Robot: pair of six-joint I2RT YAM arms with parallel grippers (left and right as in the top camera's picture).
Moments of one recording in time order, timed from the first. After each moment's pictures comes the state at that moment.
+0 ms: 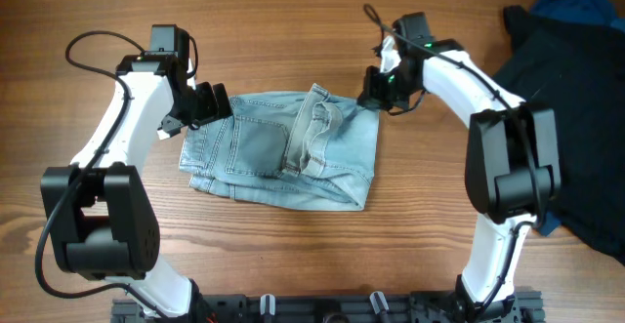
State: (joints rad) left arm -0.02 1.82 1.33 -0.92 0.04 -0.34; right arm 0.21 2.13 1.51 -0.70 -0.48 0.35
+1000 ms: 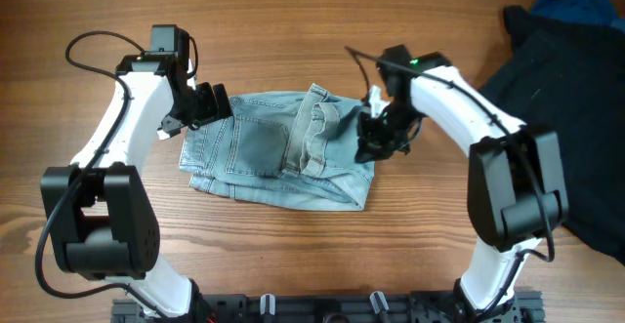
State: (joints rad) left arm -0.02 1.82 1.33 -0.93 0.04 -0.34; right arm 0.33 1.99 1.37 -1.10 -0.52 0.31
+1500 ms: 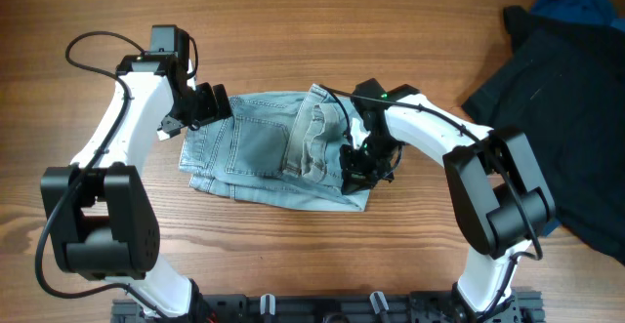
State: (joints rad) left arm -0.02 1.82 1.33 -0.93 0.04 -0.34; right arm 0.45 1.99 1.19 -0.98 -0.55 0.37
